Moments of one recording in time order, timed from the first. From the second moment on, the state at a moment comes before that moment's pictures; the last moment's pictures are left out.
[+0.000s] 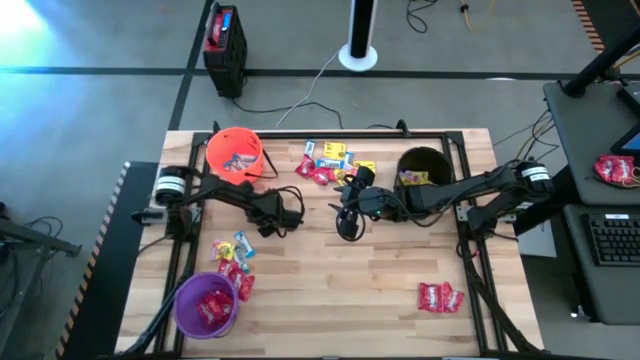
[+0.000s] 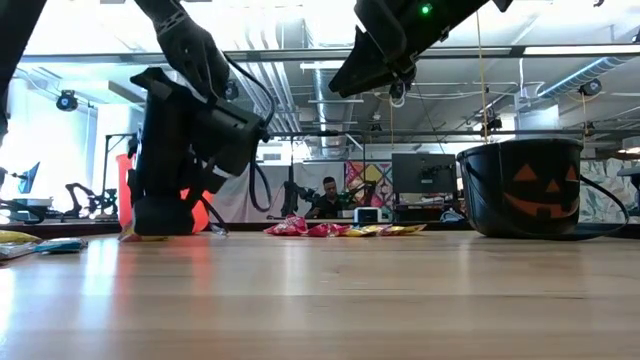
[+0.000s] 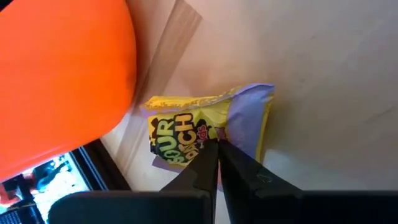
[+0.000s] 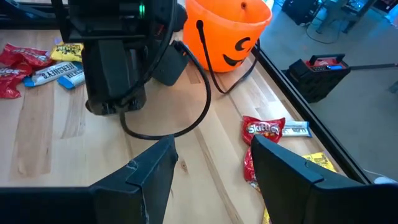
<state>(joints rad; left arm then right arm) 0.03 1.89 0.99 -1.09 -0.53 -0.75 0.07 1.52 1.05 -0.07 0.45 0.05</state>
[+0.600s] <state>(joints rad) -0.09 1.78 1.13 -1.06 -0.34 -0.58 0.07 1.52 1.05 -0.08 0.45 0.04</state>
